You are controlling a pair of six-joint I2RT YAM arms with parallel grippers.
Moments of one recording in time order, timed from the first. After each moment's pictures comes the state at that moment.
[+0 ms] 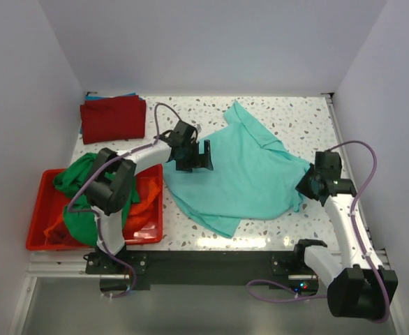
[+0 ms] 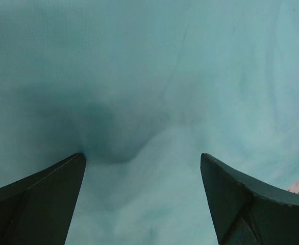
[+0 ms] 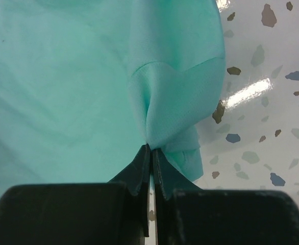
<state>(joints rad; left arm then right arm) -0.53 1.92 1.26 -0.37 0.22 -0.55 -0.06 0.95 0.75 -0.76 0.09 0.56</state>
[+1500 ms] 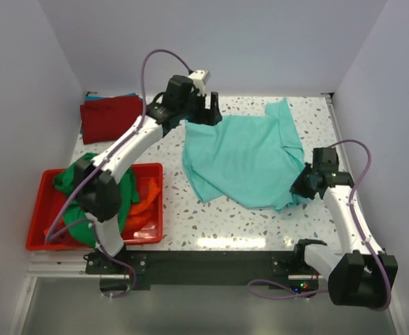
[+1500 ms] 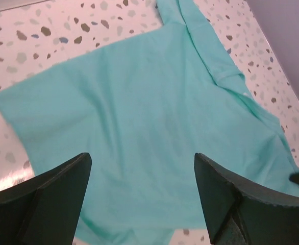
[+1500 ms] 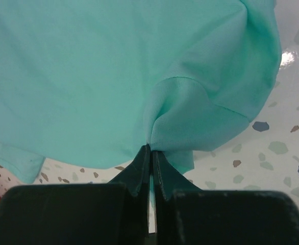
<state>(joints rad) -0.52 1.98 1.85 -0.41 0.20 -0.30 -0.06 1.02 0.78 -0.82 -0.02 0.59</state>
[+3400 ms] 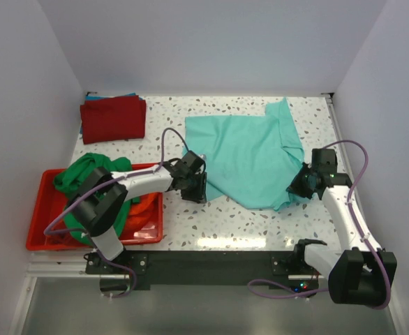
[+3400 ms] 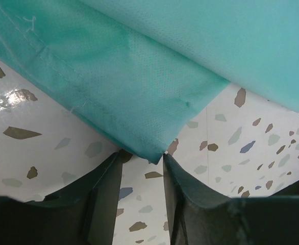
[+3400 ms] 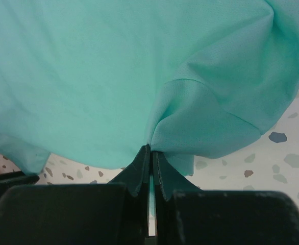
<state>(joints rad) -0.75 1.70 0.96 -0.37 0.12 -0.65 -0.06 1.05 0.75 -0.73 -0.09 0.57</state>
